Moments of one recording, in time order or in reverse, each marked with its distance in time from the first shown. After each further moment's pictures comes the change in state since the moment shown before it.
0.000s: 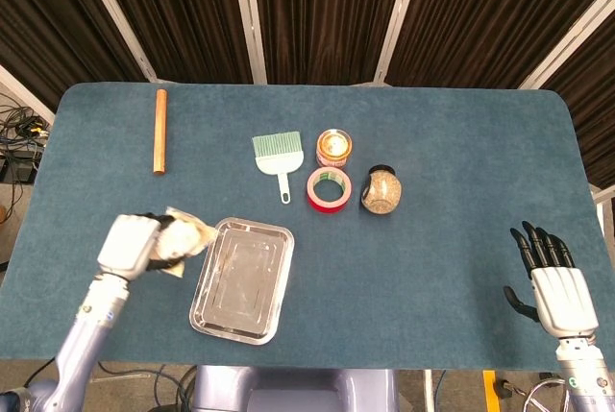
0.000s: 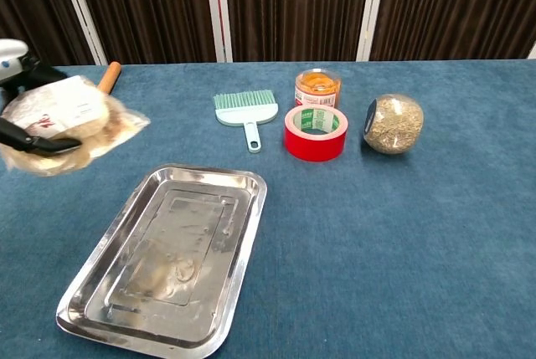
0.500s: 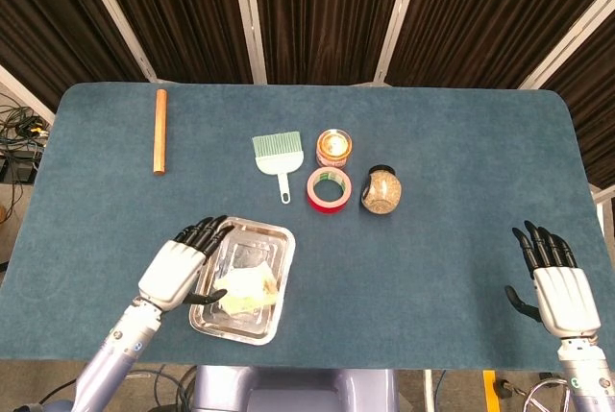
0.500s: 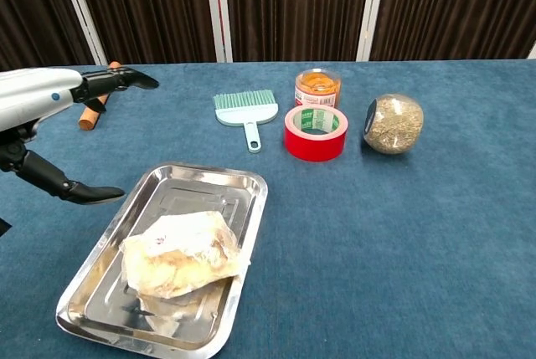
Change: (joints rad) left arm -0.024 -0.021 0.073 -0.131 0.022 -0.035 0.115; right arm -0.001 0.004 0.001 0.002 -0.002 0.003 0.015
